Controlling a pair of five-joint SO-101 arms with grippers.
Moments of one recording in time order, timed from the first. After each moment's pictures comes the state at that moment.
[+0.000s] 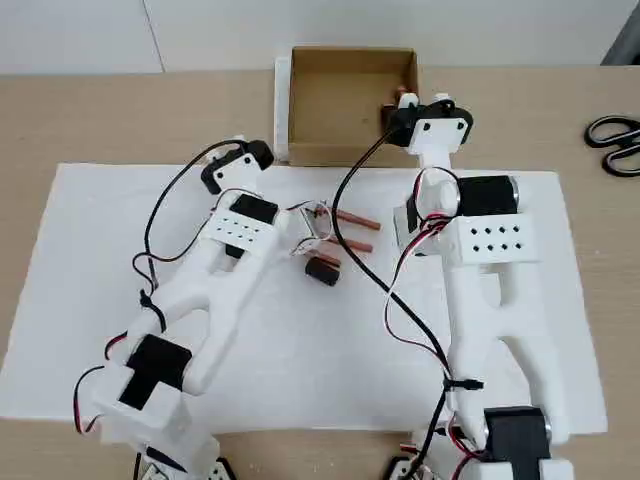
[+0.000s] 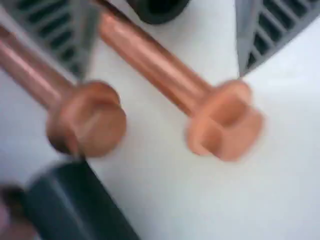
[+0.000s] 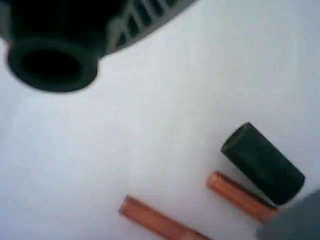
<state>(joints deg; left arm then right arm) 19.0 10.9 15.6 59.7 53.1 -7.5 -13.2 8.3 84.1 3.1</state>
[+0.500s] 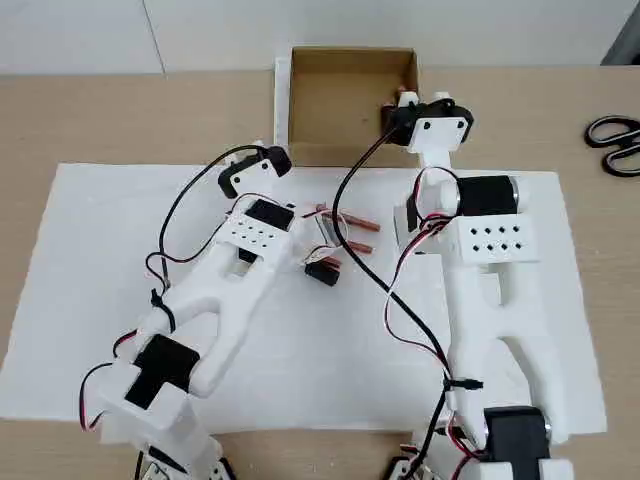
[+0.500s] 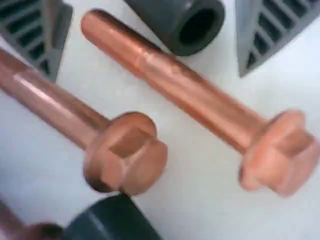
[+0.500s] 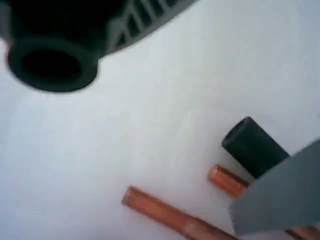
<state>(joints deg) 20.2 11.5 15.5 59.8 53.6 -7.6 -13.2 8.3 83.4 3.1</state>
